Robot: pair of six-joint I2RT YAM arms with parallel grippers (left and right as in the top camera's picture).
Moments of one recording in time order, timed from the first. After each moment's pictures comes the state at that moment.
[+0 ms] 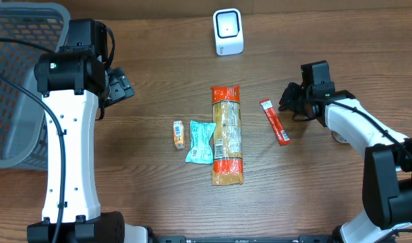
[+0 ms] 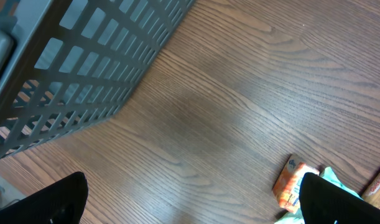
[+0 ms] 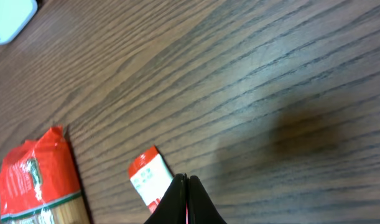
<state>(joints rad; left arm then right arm) 0.04 1.61 1.85 -1.50 -0.33 -0.46 0.19 1.80 1.07 -0.29 -0.13 0.66</state>
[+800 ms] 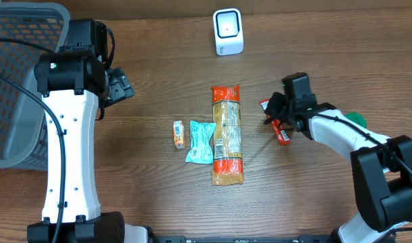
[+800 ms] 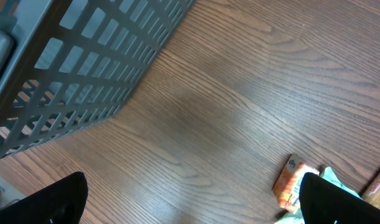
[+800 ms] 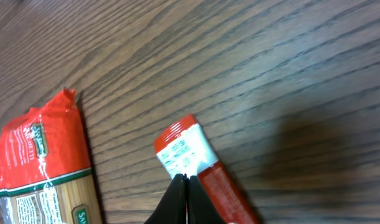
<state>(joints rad) 0.04 1.61 1.85 -1.50 -0.33 -0.46 0.32 1.80 0.97 -0.14 -0.07 0.71</state>
